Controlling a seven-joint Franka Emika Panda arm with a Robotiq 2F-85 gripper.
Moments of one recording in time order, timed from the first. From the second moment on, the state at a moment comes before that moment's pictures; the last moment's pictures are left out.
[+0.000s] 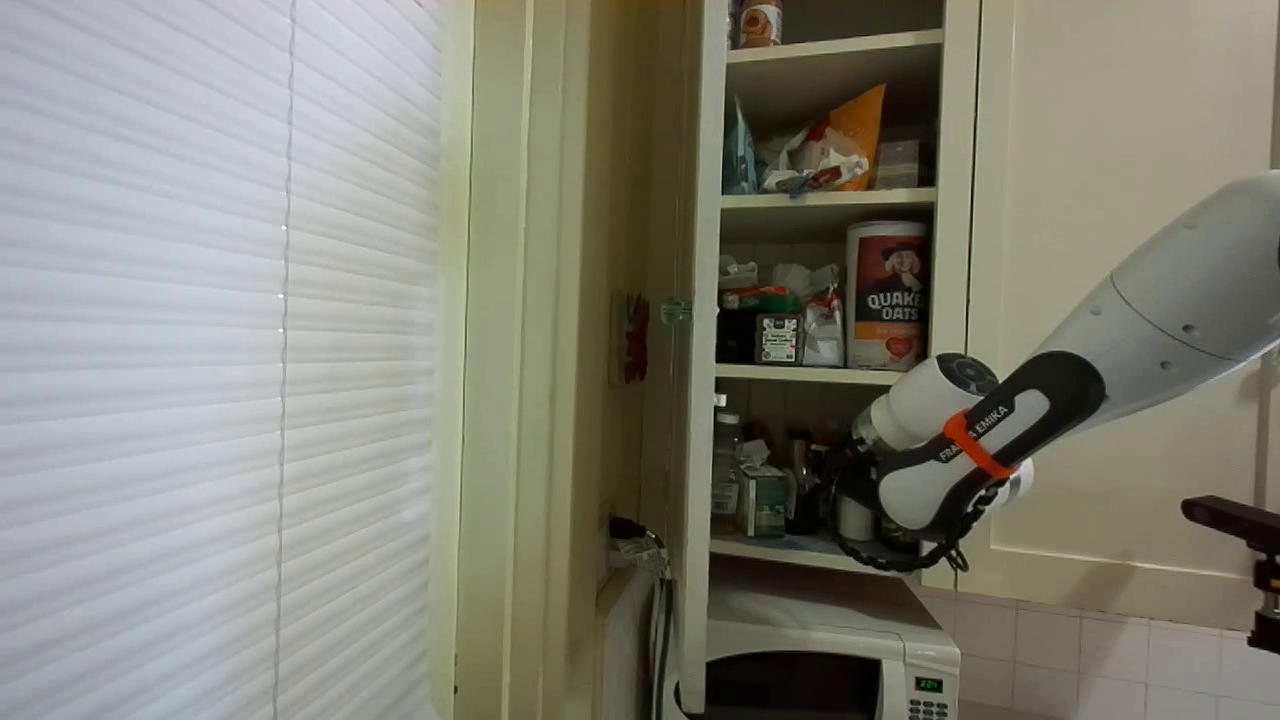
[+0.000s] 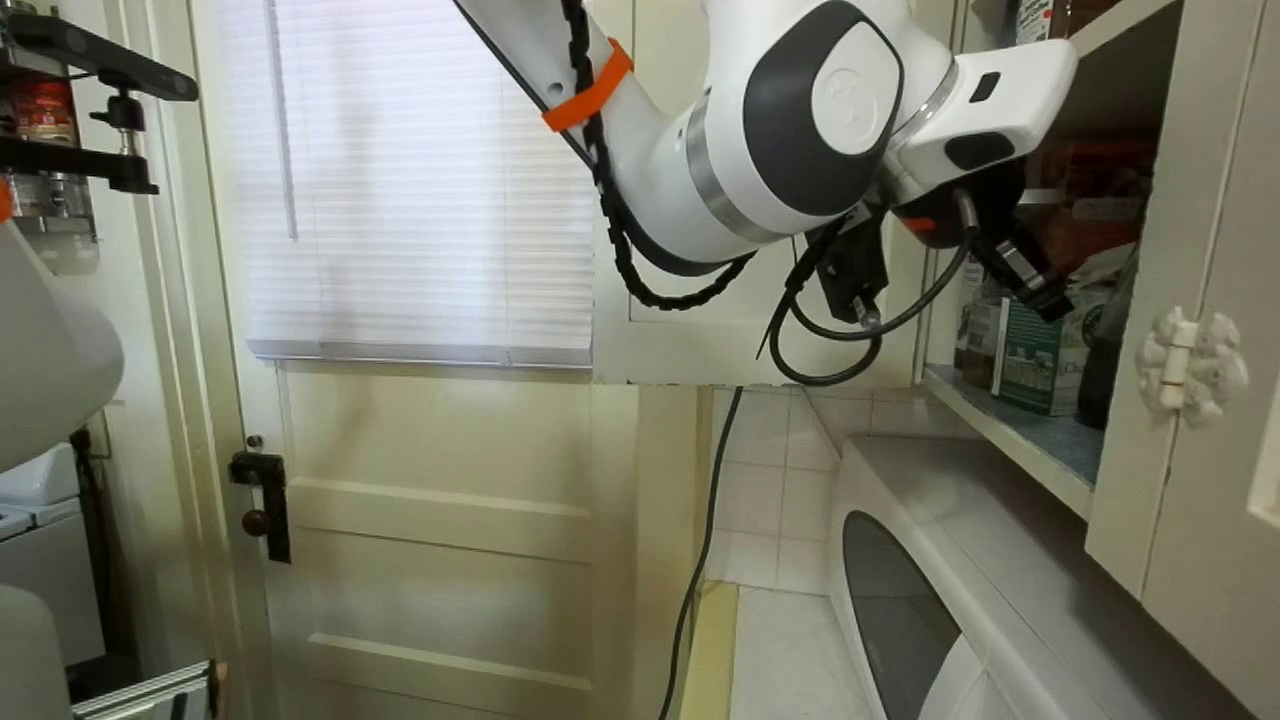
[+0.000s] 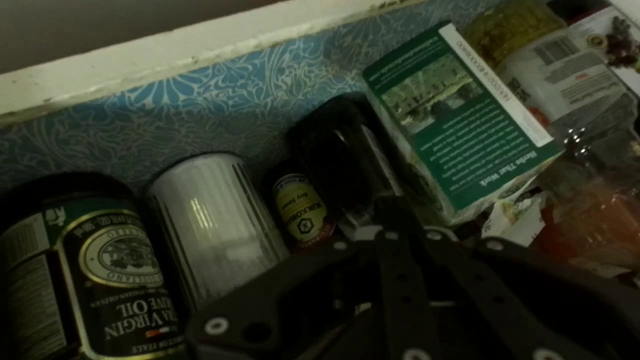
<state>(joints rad) -0.36 -0.05 -0.01 -2.32 -0.34 3.25 0.90</state>
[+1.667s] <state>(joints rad) -0.27 0.14 -0.08 -2.24 -0.04 3.45 0.76</state>
